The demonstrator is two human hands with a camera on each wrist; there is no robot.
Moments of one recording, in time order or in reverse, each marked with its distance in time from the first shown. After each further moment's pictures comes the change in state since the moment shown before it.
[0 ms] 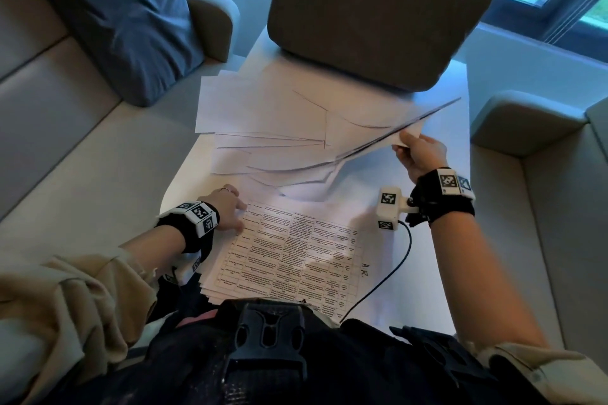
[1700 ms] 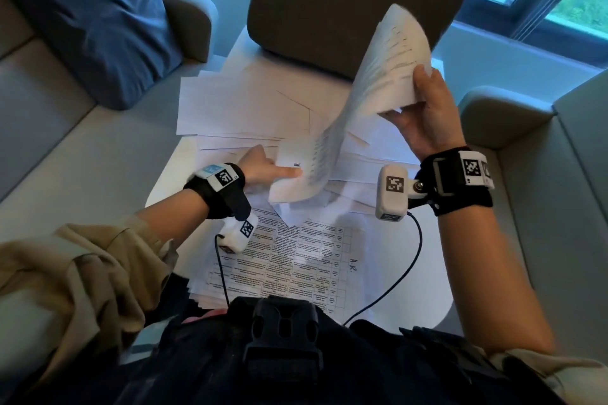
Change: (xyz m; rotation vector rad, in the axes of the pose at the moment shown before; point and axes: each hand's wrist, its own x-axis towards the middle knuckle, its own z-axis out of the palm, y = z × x) left_hand 0.005 0.083 -0.072 -0.962 0.109 0.099; right_hand -0.074 -0.068 0.009 0.250 -0.527 -0.265
